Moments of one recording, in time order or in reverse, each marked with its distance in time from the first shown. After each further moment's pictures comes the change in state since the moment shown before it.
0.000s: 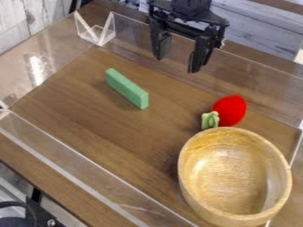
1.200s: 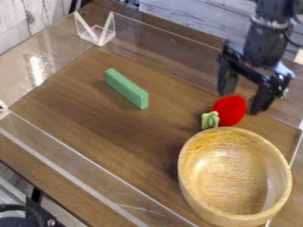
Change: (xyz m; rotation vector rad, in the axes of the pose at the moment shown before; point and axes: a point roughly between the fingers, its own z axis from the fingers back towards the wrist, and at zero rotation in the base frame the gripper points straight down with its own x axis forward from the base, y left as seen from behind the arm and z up) arm 0.030 -0.098 -0.065 -0.019 0.142 -0.337
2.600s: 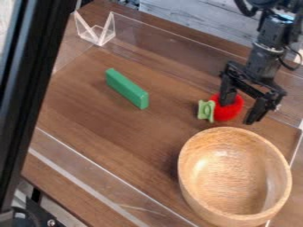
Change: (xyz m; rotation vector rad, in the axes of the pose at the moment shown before) arm 0.037 0.053 -0.031 0.031 0.028 0.064
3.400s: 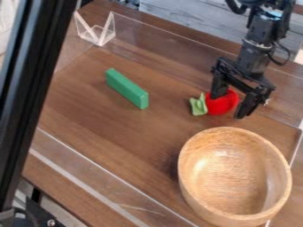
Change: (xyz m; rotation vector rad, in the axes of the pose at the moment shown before) arm 0.000 0.012 -0.008 0.001 0.016 0.006
